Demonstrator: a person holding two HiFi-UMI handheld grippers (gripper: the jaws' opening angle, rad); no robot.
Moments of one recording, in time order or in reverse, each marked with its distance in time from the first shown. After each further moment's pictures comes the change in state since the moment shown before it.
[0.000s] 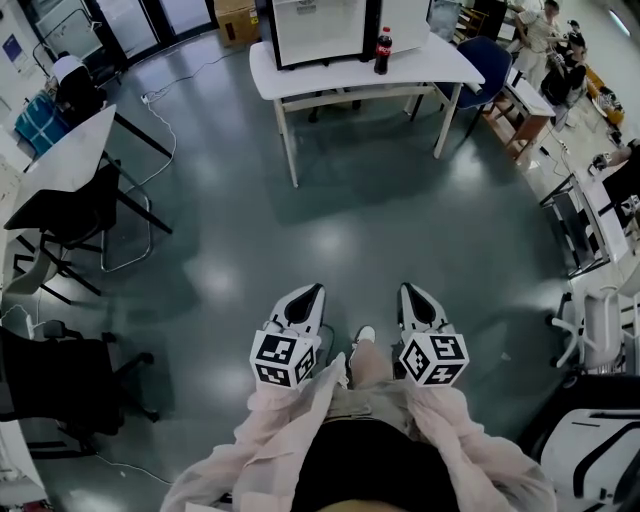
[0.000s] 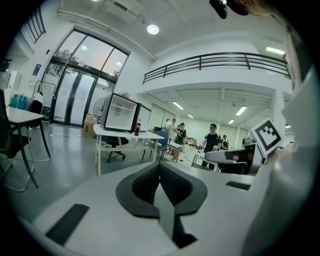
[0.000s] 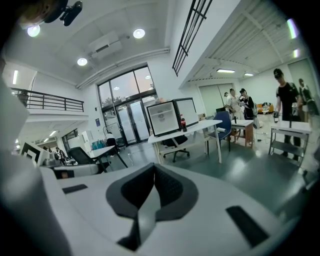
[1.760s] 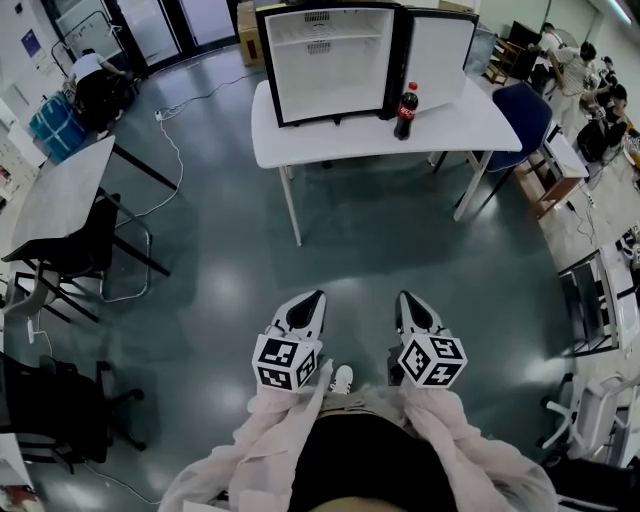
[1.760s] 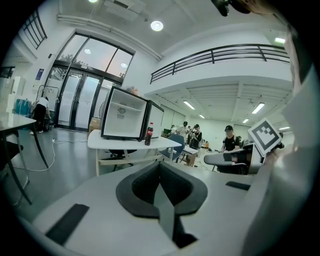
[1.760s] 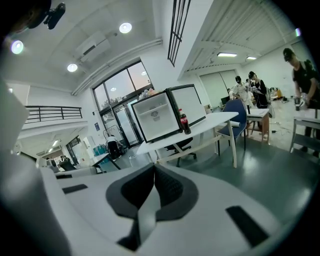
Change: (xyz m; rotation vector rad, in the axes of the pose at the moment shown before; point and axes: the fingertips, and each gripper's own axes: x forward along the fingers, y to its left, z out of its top) left arm 0.311 0.127 0.129 -0.002 -0.018 0.107; right arm 0.316 -0.147 0.146 0.086 0.047 0.081
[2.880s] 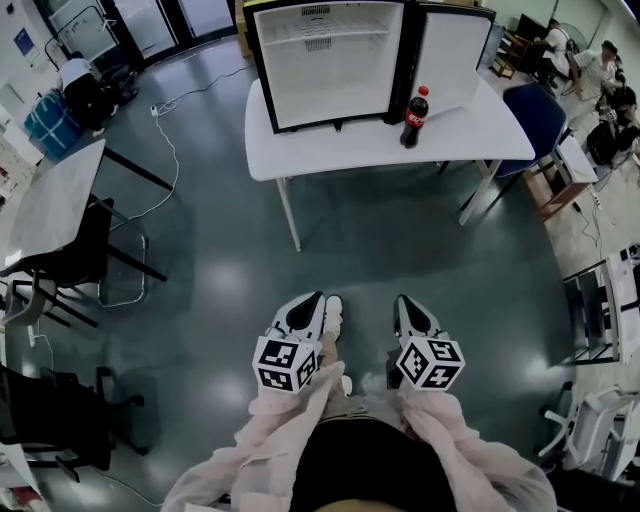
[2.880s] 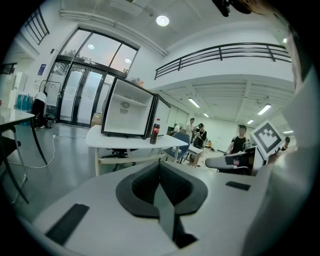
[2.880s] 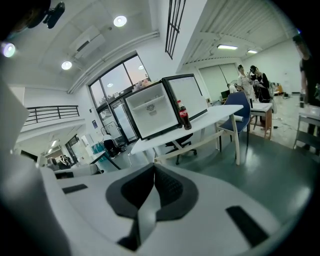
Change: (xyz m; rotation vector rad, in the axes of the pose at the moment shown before) left arm 0.087 0.051 0.013 -0.037 0.033 0.025; right arm 0.094 -0.030 0.016 0.023 0.064 -0.001
